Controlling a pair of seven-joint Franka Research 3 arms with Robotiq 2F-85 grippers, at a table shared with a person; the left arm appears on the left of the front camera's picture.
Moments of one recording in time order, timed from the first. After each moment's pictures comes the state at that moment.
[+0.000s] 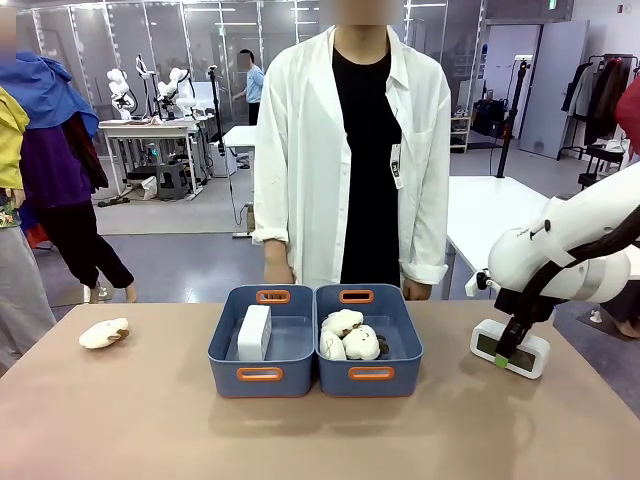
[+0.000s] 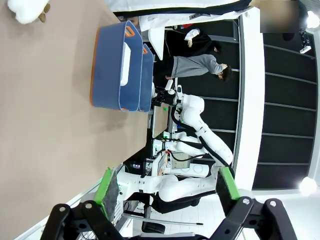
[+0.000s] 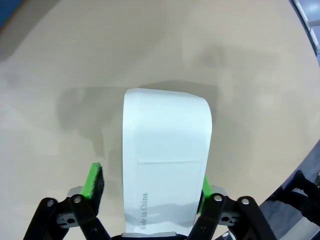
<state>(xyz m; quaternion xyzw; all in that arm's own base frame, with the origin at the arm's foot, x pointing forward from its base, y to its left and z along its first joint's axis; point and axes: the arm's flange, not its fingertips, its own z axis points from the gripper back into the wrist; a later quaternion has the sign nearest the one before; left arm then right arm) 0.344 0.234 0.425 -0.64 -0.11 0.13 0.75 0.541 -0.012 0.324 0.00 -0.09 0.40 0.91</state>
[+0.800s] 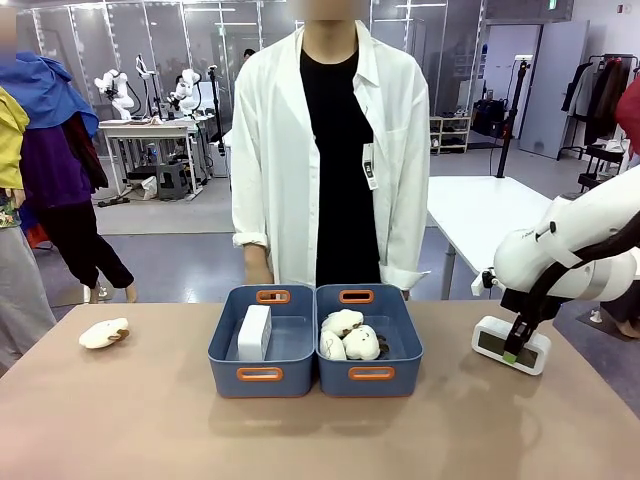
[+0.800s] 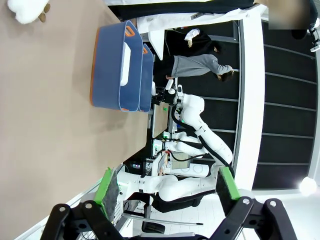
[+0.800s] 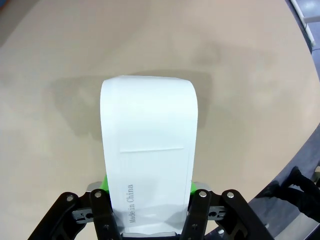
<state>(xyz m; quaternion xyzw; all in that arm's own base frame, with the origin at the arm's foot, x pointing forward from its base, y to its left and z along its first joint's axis) 0.344 0.234 0.425 -0.64 -0.11 0.13 0.75 0.545 -0.025 0.327 -0.01 -0.09 0.40 0.91</state>
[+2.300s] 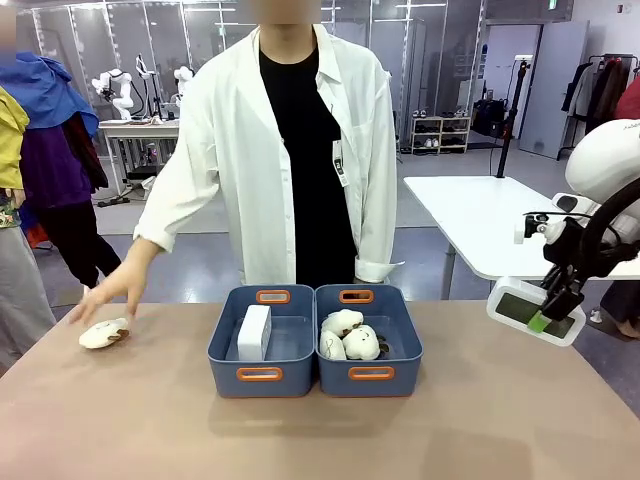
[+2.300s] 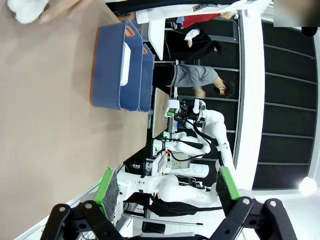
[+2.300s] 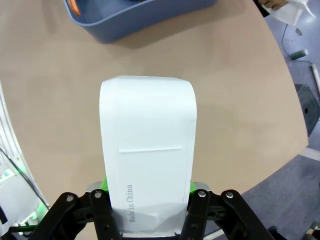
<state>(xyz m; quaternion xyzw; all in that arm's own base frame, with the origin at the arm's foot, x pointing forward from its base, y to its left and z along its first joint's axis) 0.344 0.234 0.425 -0.64 -0.11 0.13 0.75 0.458 -0.037 0.458 0.11 -0.14 0.51 0.84</state>
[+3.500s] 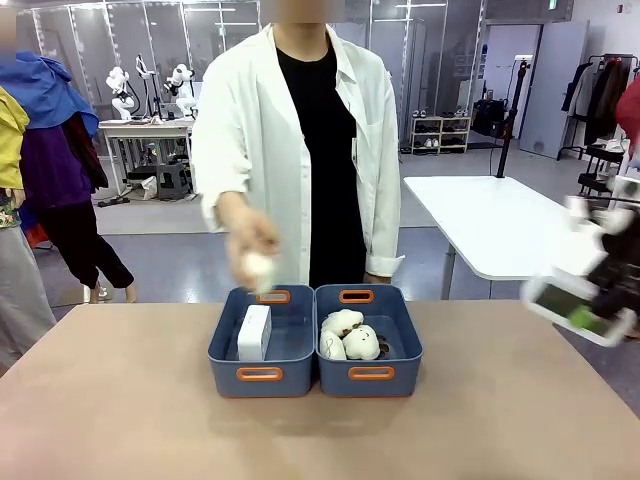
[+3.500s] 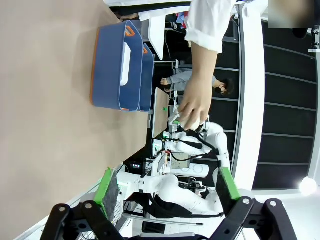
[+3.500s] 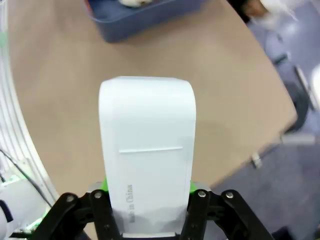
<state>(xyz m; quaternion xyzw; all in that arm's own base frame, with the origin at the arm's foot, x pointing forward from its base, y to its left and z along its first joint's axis) 0.344 0.234 0.425 -0.64 -0.11 0.13 0.75 0.365 -0.135 0.478 0.13 -0.23 0.45 0.85</state>
